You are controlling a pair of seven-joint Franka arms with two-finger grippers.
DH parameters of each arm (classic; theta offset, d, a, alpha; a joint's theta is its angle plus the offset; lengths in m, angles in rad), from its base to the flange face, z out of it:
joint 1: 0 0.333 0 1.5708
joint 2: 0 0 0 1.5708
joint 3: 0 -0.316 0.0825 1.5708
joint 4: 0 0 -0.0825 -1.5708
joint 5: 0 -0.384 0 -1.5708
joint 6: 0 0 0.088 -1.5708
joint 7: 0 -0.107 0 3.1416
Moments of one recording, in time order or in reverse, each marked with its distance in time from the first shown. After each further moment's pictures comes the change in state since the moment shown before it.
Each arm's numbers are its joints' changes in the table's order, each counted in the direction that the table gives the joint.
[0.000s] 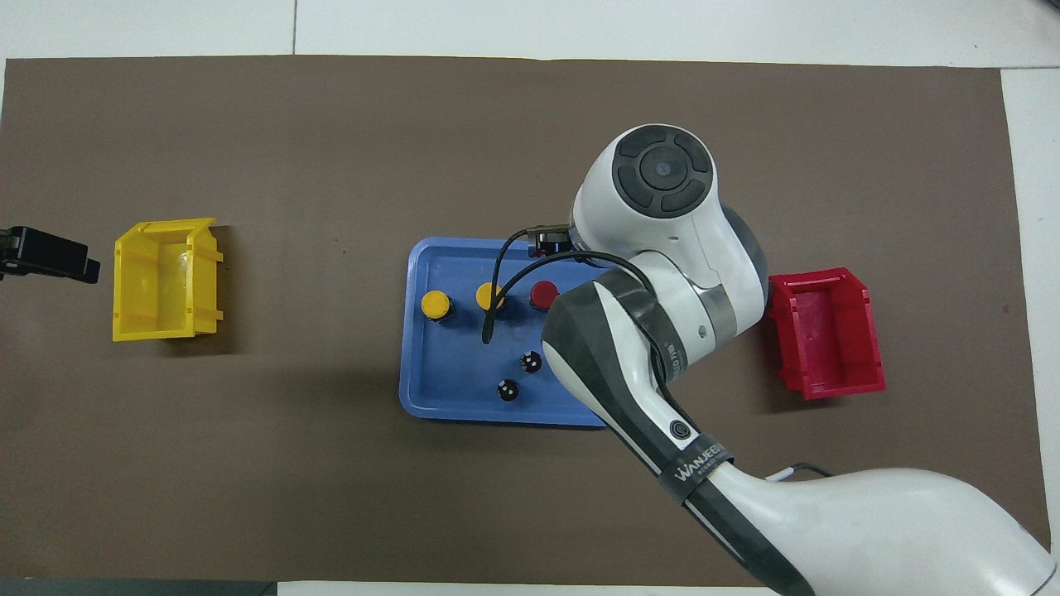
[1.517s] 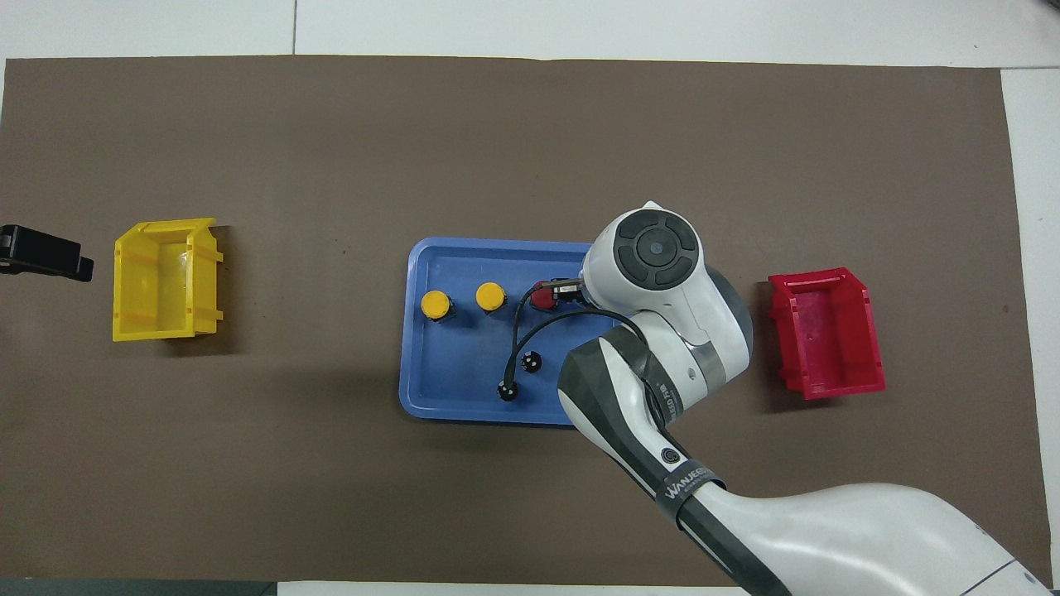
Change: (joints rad) left arm 0.006 0.002 0.001 0.001 0.000 0.017 0.011; right arm 0.000 0.052 -0.001 0.247 0.015 0.165 0.001
